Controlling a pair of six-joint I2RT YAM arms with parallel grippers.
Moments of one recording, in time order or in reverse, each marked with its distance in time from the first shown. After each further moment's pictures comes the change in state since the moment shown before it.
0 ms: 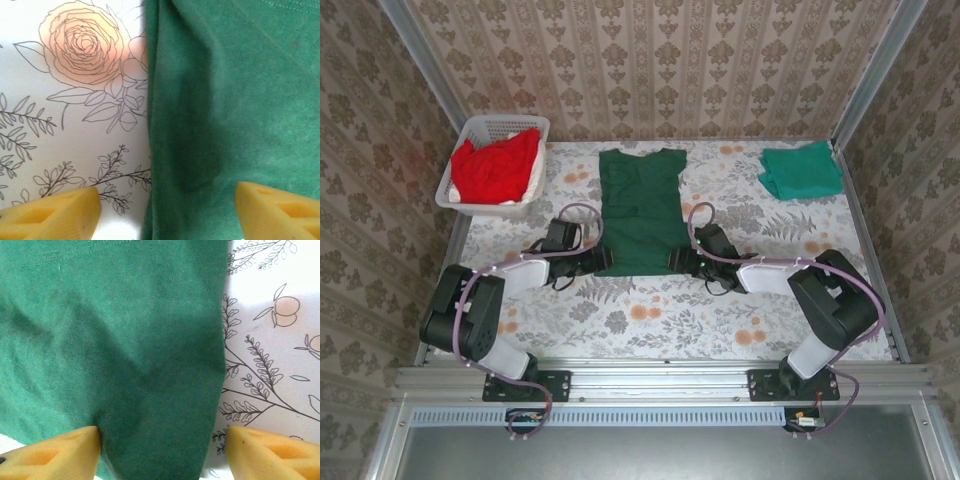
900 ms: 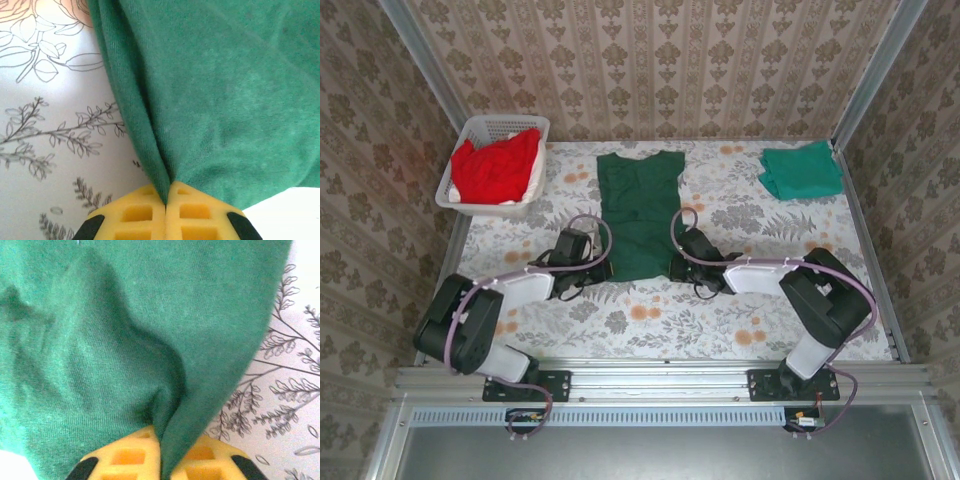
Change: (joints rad) left arm -0.112 -0.094 -0.084 0.055 0.005 -0.079; right arm 0.108 0.019 0.075 -0.122 0.107 0.014
